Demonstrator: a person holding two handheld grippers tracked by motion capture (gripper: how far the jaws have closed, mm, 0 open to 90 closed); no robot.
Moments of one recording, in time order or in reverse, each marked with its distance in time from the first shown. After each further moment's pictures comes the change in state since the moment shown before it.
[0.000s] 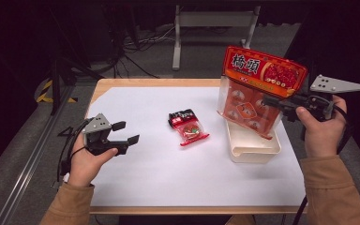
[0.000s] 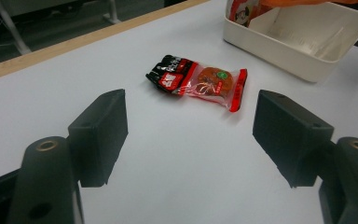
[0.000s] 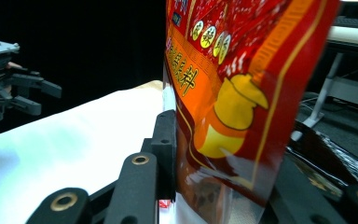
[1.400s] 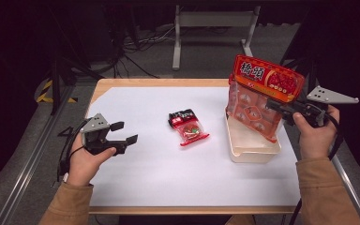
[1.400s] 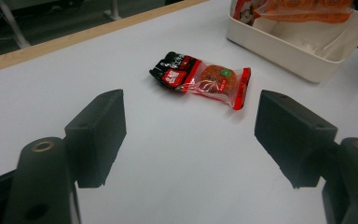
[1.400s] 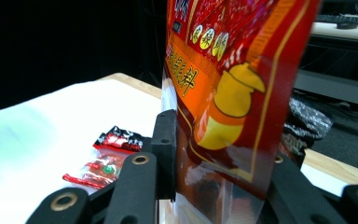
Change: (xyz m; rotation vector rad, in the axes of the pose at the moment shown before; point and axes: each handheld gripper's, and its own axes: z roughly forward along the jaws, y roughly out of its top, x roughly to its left) left arm 0.005 -0.004 0.000 0.004 -0.004 -0.033; right arm -0.026 -0.049 0.008 -0.010 -0.136 0.018
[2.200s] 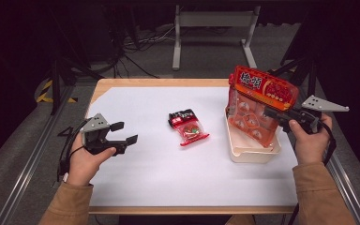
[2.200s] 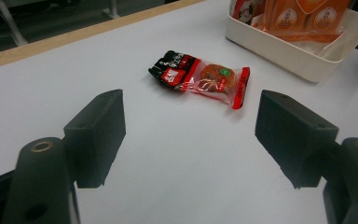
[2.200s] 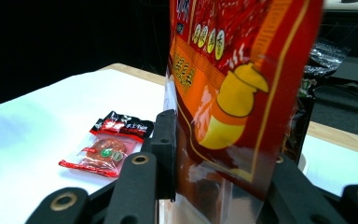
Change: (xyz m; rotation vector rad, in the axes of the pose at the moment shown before) left arm 0.002 -0.001 0.001 0.001 -0.003 -0.001; right arm -0.008 -0.034 0.008 0.023 0.006 0.069
